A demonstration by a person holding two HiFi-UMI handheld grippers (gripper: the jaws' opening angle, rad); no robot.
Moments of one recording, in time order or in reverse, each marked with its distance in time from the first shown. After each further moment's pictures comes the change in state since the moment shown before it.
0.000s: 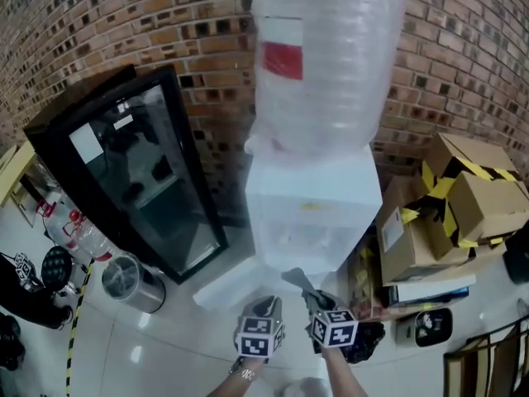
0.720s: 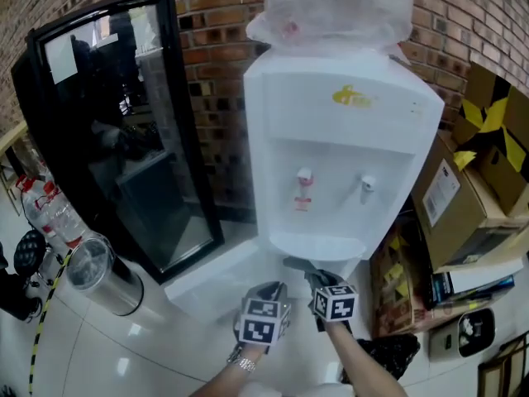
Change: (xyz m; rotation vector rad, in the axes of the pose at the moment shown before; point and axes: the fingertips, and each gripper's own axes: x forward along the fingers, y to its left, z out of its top) left arm 0.146 0.074 -0.145 0.098 -0.071 -0.006; right arm 0.228 -0.092 -0.131 -0.071 -0.069 0.006
